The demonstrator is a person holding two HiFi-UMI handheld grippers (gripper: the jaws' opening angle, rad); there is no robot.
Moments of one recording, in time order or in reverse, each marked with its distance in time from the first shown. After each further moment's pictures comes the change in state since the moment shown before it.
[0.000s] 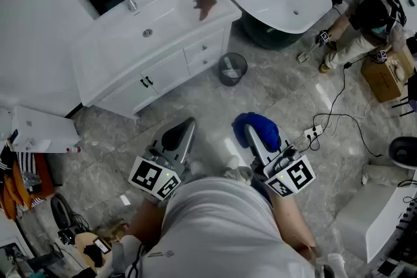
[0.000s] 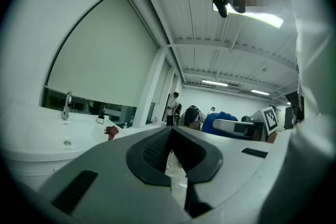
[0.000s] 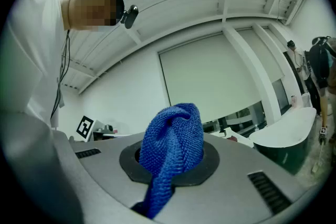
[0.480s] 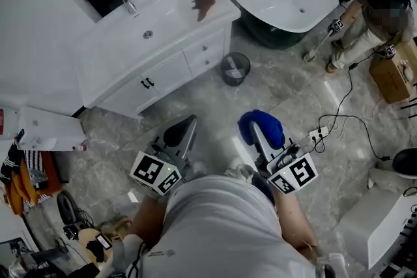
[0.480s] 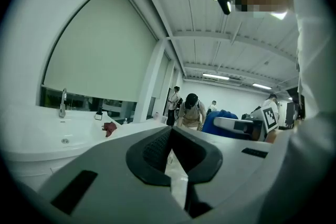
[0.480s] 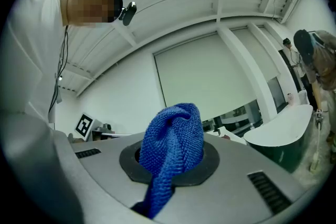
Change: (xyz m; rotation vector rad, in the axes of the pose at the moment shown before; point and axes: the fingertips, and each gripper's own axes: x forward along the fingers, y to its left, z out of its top) left arm 0.048 -0.016 -0.015 0.008 0.064 0.008; right arm -0.024 -0.059 0.001 0.024 -0.005 -0.024
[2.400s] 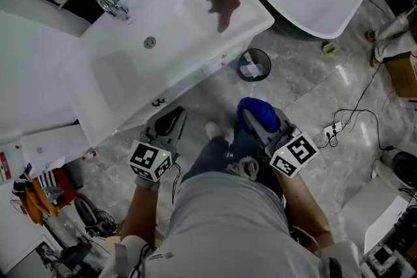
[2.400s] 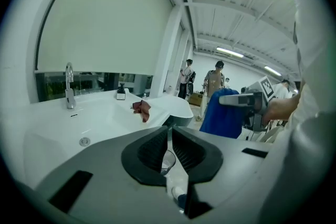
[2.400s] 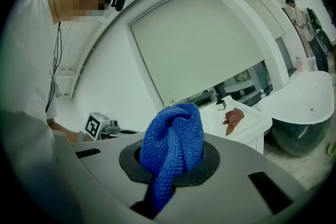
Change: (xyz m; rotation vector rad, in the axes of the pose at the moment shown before) left arm 0.112 0.316 -0.046 -0.006 0.328 0.037; right arm 0.287 -0.123 -0.106 0.169 0.287 0.013
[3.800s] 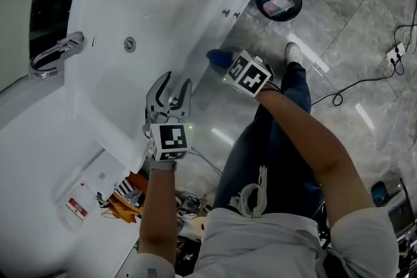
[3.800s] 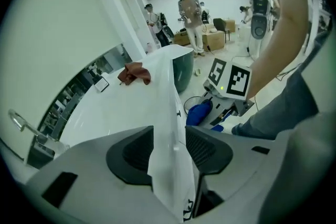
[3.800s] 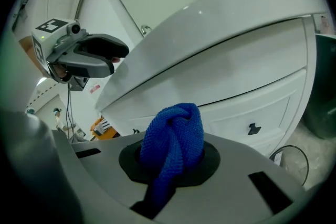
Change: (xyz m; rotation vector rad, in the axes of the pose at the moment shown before) left arm 0.166 0.116 -0.113 0.670 0.515 0.098; right arm 0.233 -0.144 -0.292 0.037 0.454 0.110
